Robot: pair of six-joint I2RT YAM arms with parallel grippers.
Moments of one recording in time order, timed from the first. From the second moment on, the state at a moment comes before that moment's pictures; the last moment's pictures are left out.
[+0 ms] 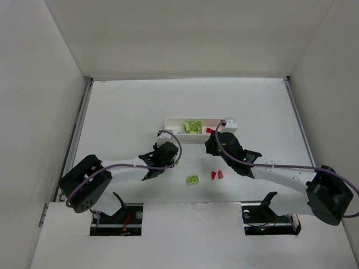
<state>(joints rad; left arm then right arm) -0.86 1.42 0.54 0.06 -0.50 -0.59 0.80 1.26 0.63 0.08 0.43 0.61</state>
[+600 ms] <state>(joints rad) -0.84 1.19 0.55 -0.01 -0.49 -0.60 0.93 1.21 0.56 -0.16 0.53 0.81</state>
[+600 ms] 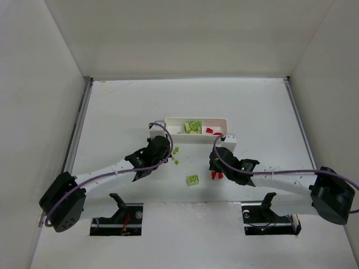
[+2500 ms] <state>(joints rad) -0.90 1.19 0.64 0.00 -0.43 -0.54 1.07 1.32 0.56 -0.28 0.55 0.92</state>
